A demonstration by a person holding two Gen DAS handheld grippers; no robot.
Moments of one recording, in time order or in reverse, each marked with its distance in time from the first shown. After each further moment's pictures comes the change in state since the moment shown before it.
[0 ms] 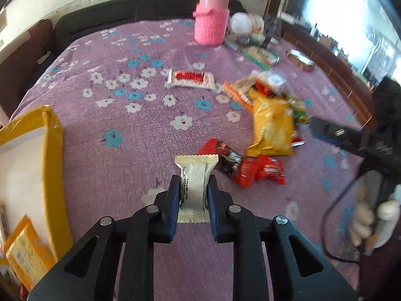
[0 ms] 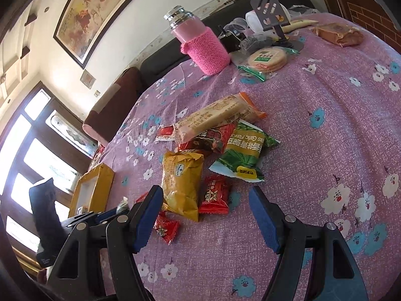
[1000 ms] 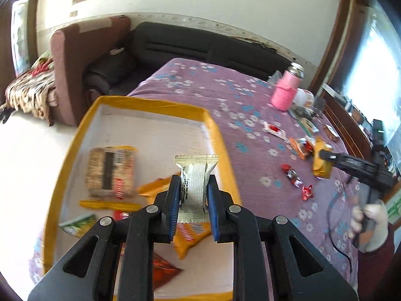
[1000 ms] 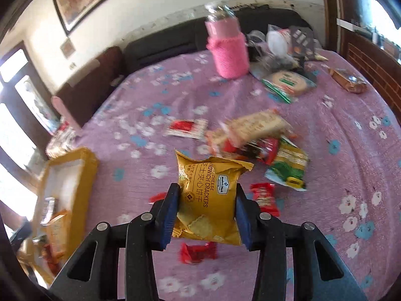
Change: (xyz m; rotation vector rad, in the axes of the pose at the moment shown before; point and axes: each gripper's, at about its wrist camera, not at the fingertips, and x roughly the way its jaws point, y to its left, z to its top) left arm -0.139 0.148 -0.075 -0.329 -0.223 0.149; right arm 0.016 0.120 0.007 -0.148 0.018 -0.207
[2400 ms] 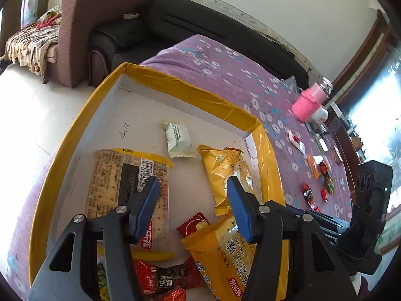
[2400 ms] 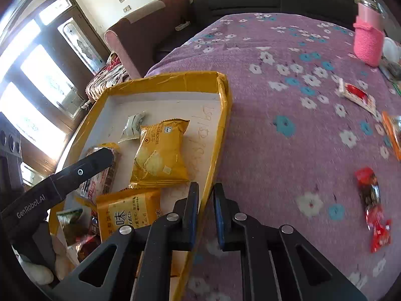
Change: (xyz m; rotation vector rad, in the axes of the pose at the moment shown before) left arm 0.061 0.058 0.004 -0.183 0.115 -0.092; right arm 0.083 0.170 -0.062 -0.224 0.256 0.157
